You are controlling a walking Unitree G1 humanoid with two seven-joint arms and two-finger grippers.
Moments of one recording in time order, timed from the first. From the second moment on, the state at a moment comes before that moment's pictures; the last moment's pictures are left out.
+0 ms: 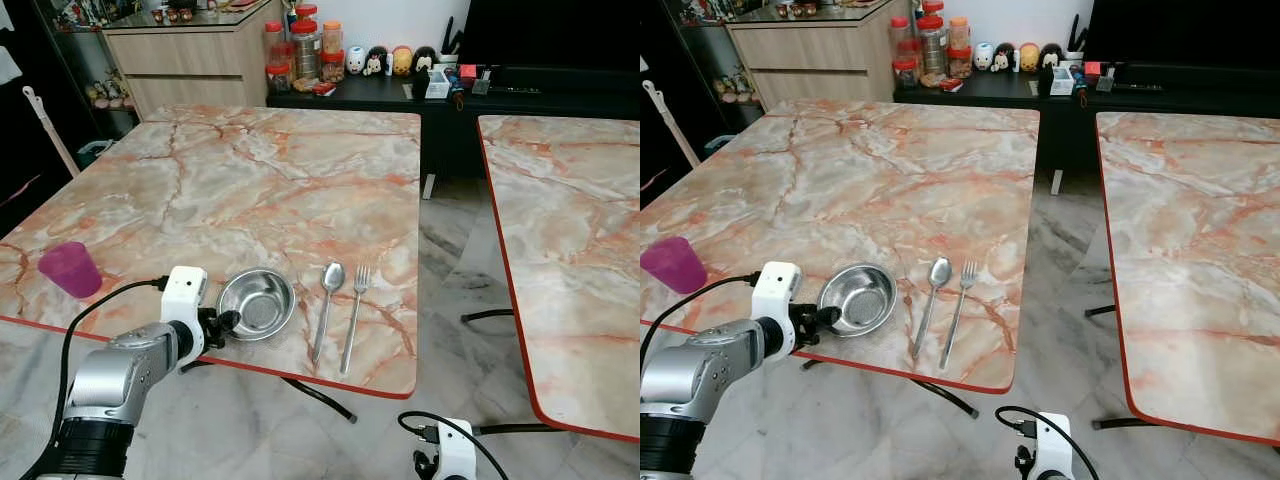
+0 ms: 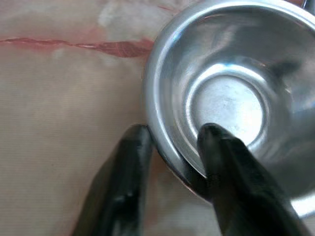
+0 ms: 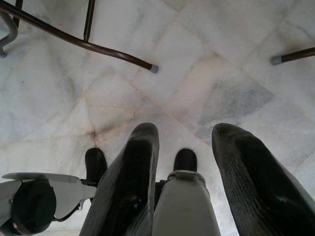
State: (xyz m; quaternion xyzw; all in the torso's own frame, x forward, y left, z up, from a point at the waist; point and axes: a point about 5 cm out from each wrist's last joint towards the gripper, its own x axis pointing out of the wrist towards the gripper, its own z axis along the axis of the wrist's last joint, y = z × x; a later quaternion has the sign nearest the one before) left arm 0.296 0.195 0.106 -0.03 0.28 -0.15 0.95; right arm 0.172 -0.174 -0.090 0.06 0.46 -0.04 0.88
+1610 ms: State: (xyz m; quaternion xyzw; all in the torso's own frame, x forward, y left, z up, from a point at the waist) left arm 0.319 0.193 0.172 -0.33 -0.04 -0.02 0.94; right arm 0.184 -0.186 -0.083 0.05 0.45 -0.04 0.89
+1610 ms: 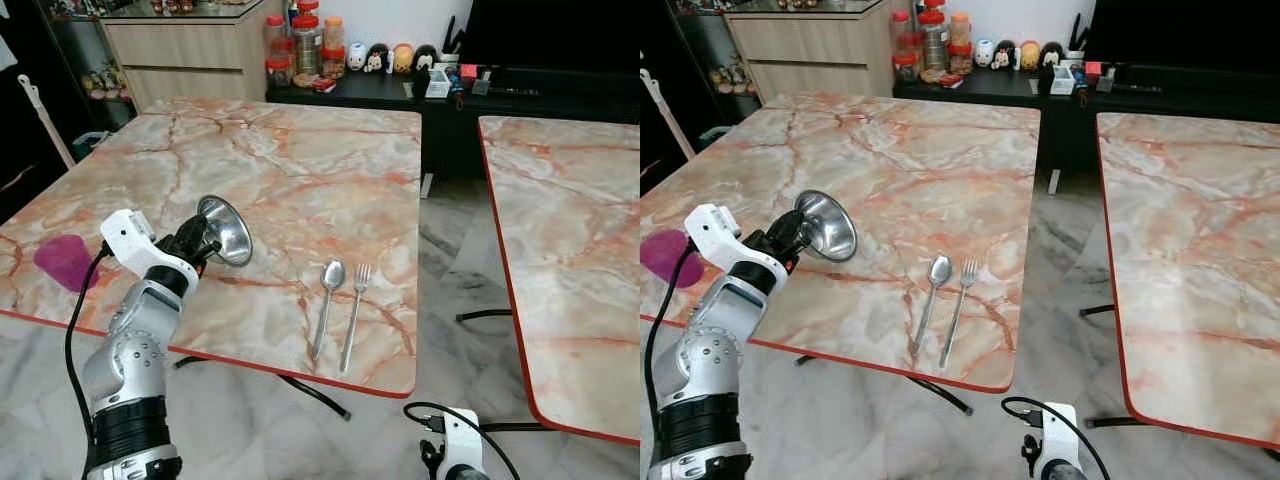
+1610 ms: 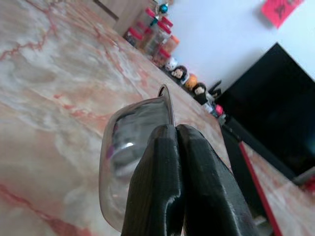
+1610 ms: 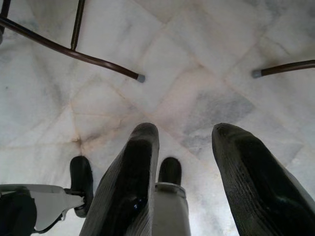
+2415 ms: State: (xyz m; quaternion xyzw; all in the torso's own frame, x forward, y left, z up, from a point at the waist) left arm 0.331 0.196 0.190 -0.39 -0.12 0.03 0.91; right arm 0.168 -0.198 -0.090 0.03 0.48 -0.07 0.88
